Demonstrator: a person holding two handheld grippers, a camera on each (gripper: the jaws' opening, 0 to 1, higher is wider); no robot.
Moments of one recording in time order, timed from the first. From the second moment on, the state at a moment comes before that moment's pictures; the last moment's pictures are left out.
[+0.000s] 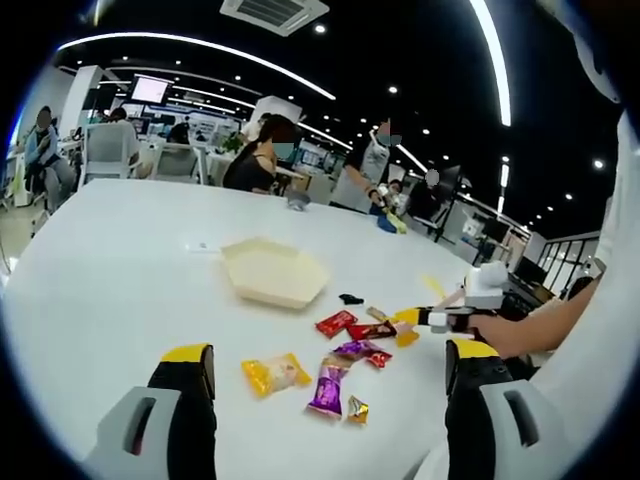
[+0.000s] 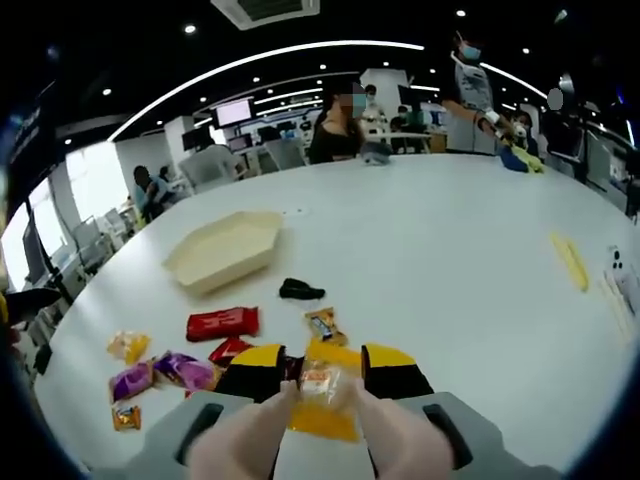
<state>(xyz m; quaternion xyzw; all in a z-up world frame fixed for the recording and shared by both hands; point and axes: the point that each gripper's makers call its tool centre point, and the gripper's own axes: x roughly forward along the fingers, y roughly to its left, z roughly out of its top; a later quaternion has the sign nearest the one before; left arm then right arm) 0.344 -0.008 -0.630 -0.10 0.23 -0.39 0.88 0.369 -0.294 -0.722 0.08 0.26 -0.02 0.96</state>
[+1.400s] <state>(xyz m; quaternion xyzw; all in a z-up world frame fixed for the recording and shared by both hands) 0.334 -0.011 -0.628 -0.05 0.23 -0.40 0.89 0.355 -0.277 -0.696 0.02 0.28 0.04 0.96</state>
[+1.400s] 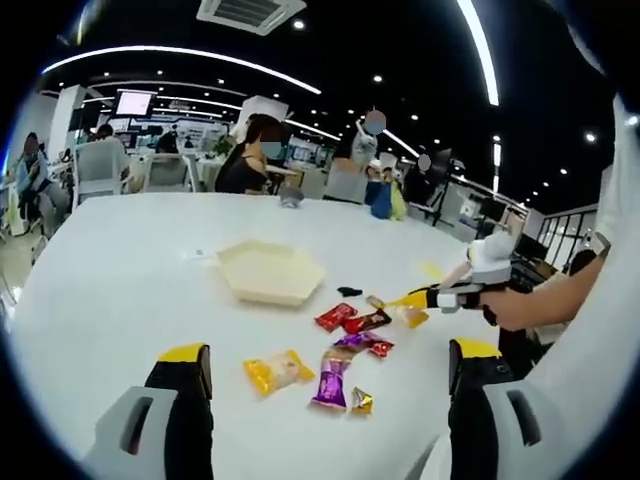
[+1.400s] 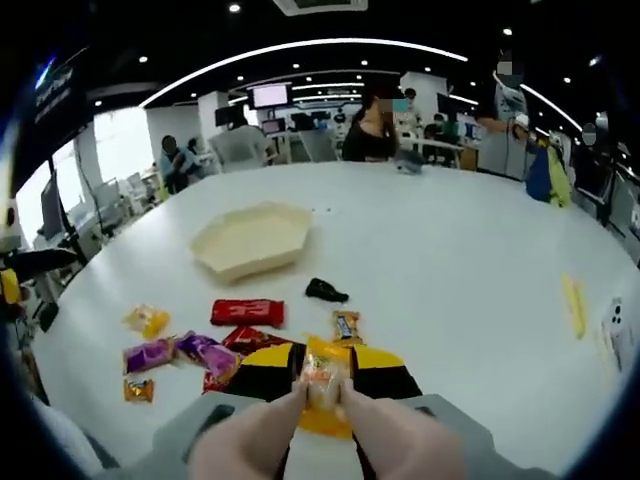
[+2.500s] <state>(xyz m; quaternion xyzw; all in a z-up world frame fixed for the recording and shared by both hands) 0.326 0.002 -0.610 -0.05 0.21 -0.35 0.91 0.366 -0.242 -0.607 0.02 0.22 0.12 0.97</state>
